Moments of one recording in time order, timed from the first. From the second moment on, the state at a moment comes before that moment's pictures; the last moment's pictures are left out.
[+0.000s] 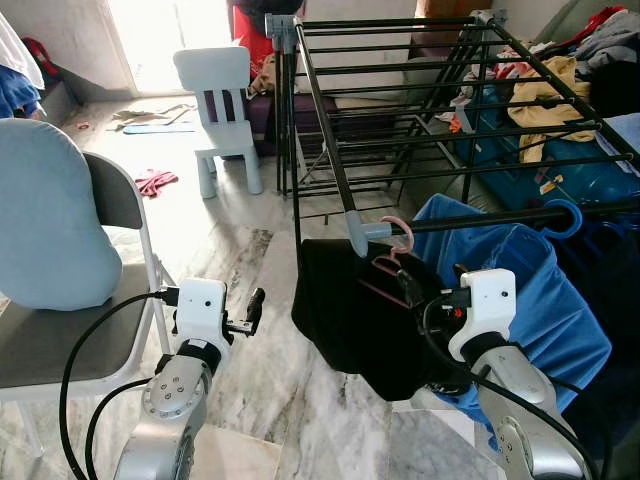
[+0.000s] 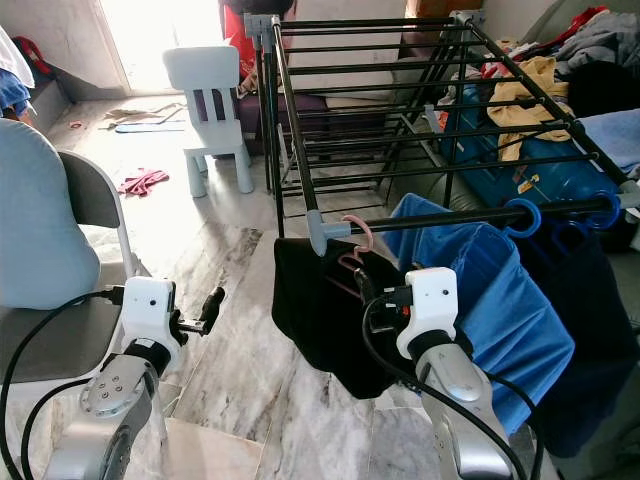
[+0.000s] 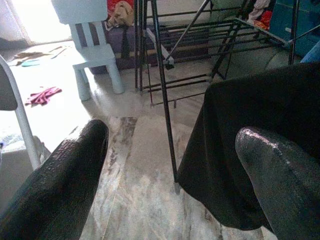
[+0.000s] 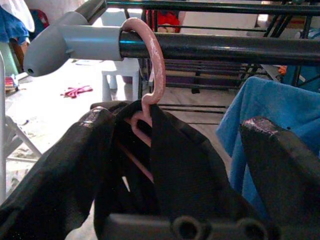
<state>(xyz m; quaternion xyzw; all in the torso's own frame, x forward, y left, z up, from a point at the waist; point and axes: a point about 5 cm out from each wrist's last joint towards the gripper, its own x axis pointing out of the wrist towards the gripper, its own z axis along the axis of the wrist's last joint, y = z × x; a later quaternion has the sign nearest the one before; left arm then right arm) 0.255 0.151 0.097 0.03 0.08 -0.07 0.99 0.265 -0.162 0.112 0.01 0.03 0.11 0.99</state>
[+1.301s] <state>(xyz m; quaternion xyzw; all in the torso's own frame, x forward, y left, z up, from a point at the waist) 0.256 0.151 0.085 0.04 0.10 -0.07 0.99 0.278 -0.159 0.113 0.01 0.02 0.10 1.00</state>
